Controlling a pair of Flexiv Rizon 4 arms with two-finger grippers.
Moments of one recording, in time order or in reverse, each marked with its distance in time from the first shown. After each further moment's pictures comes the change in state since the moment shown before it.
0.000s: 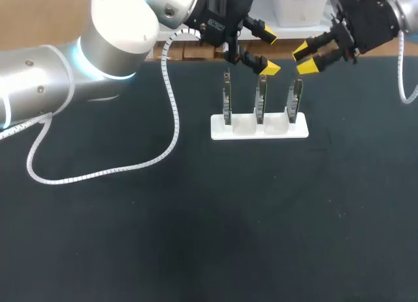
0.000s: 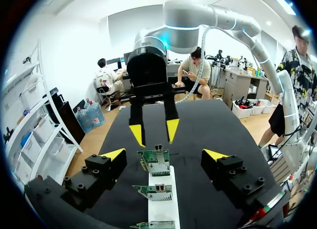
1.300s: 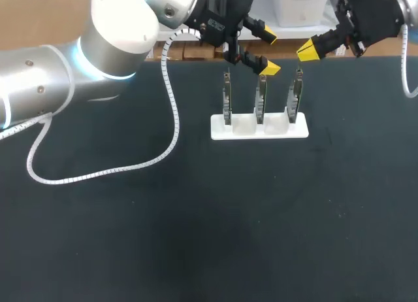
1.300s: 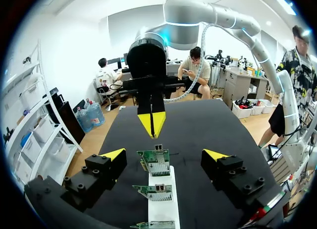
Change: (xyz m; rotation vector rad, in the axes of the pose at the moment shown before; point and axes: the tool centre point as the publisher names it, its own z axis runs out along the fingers) left arm 0.000 0.000 0.000 0.000 0.000 0.000; right arm -0.011 -0.002 -0.010 0.014 -0.012 -0.027
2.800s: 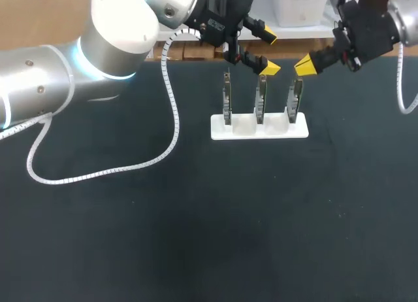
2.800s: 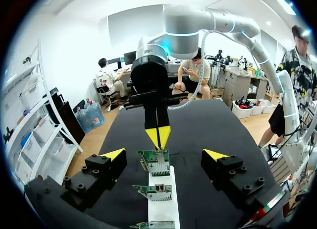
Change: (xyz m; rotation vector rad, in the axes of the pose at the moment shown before) left arm 0.000 0.000 0.000 0.000 0.000 0.000; right arm 0.024 0.008 0.017 -0.021 -0.036 0.073
